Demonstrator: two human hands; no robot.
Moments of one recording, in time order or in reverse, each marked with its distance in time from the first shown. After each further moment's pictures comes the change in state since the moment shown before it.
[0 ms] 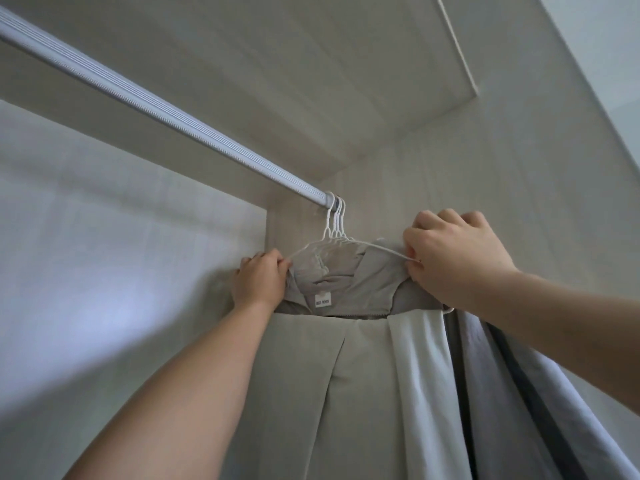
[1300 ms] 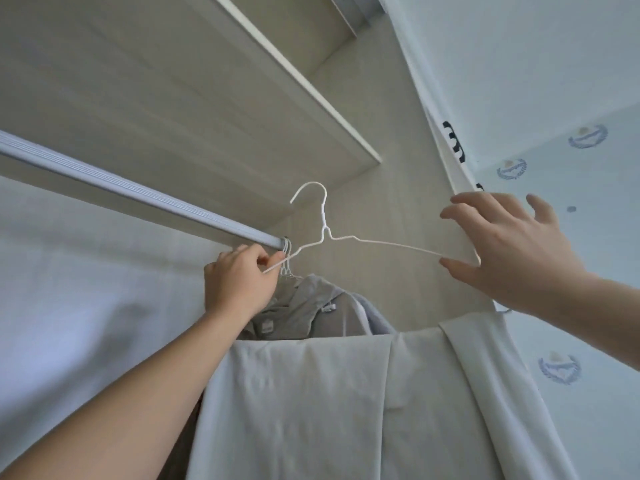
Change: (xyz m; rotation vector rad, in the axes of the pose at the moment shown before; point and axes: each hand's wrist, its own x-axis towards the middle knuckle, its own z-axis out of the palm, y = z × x) left_hand -0.057 0.126 -0.126 -0.100 0.190 0.148; right_hand -0.094 0.152 -0.096 0.089 0.203 0.110
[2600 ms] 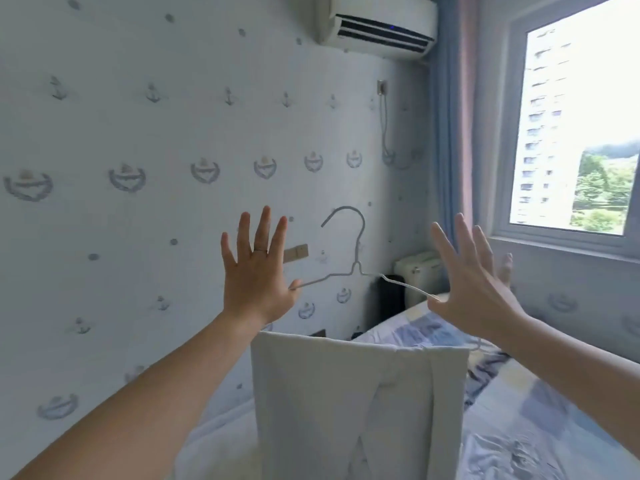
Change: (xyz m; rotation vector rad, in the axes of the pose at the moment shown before) left_hand -0.450 0.784 -0.009 -0.900 -0.635 0.540; right_hand -0.453 0.439 -0.471 -0.780 -0.859 0.832
